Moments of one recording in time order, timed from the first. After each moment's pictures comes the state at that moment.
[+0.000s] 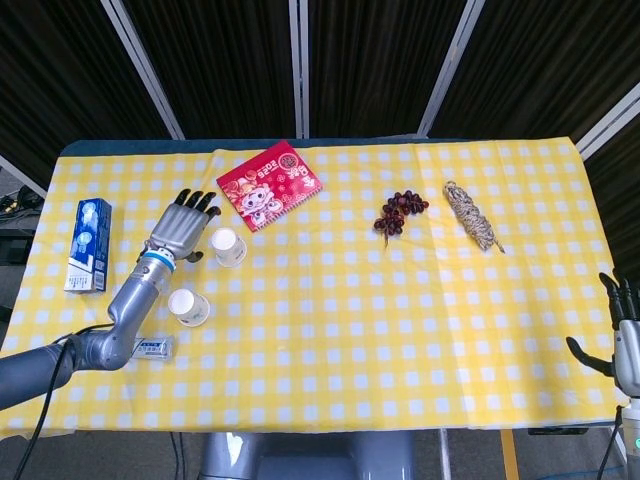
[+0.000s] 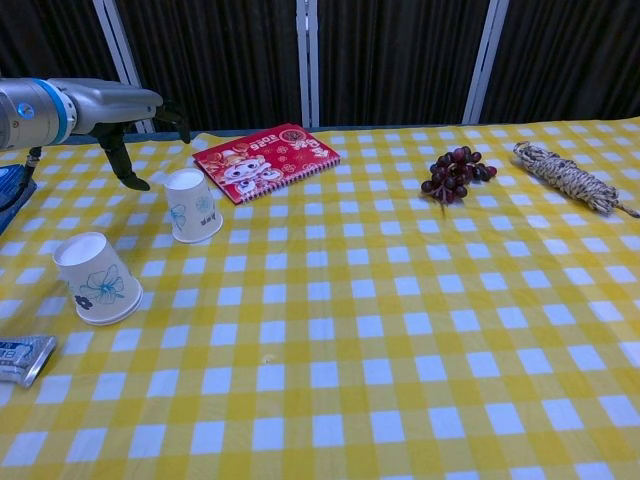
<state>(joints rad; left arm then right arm) -0.95 -1.41 -0.18 -1.33 0.75 0.74 0.59 0.05 -1.10 0.15 -1.61 -1.36 1.49 0.09</state>
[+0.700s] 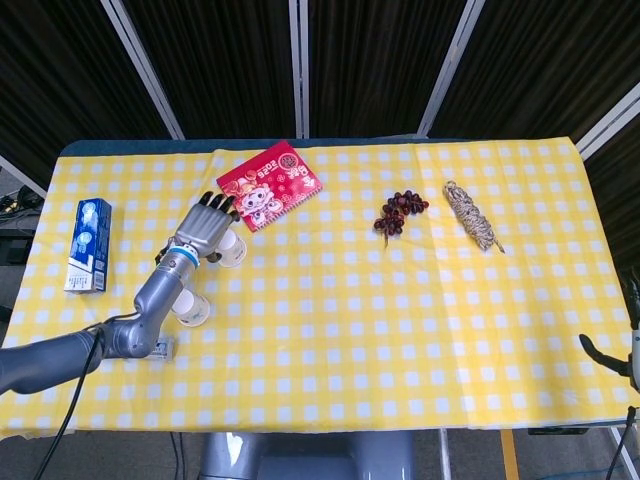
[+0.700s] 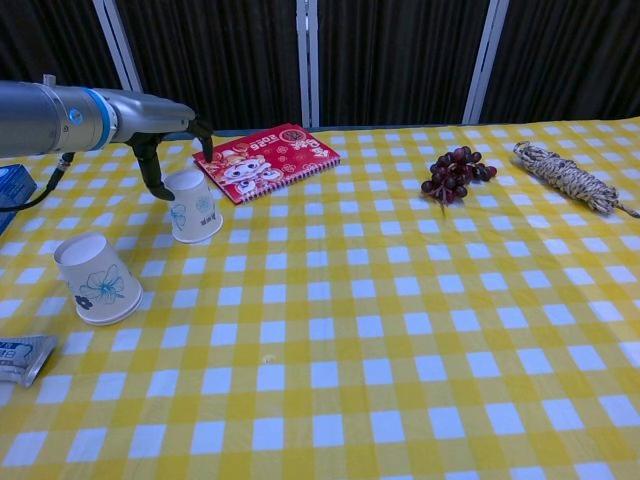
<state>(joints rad) -1.07 -1.46 -0.12 -1.28 0.60 0.70 0.65 0.04 -1.08 0.17 -1.61 -1.34 1.50 0.14</state>
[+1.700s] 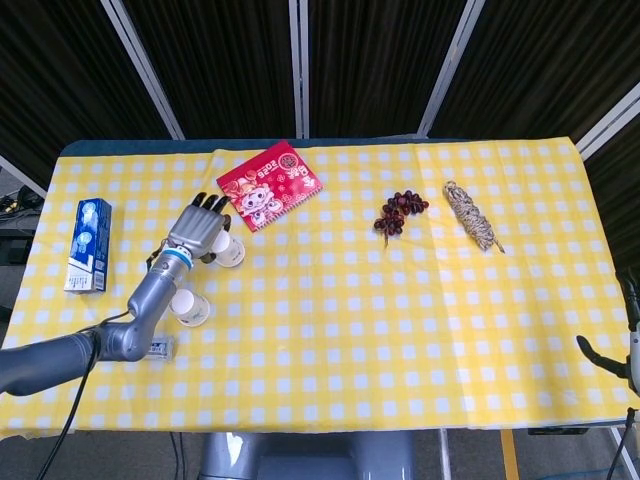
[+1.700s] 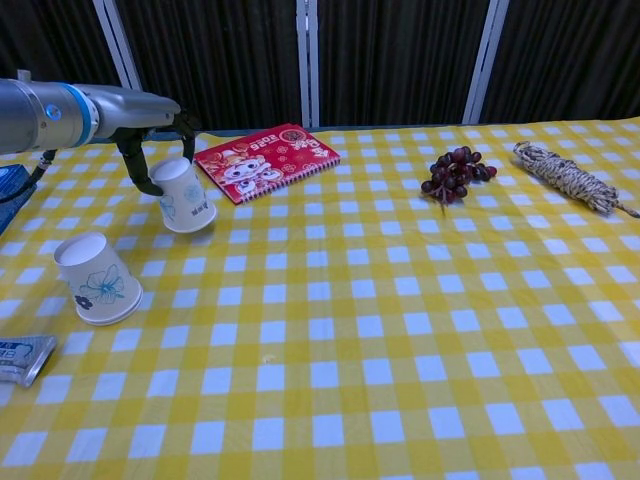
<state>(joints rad) -1.05 -1.42 -0.10 -1.32 0.65 0.74 0.56 0.03 -1.07 0.17 -1.62 -1.37 1.51 0.15</state>
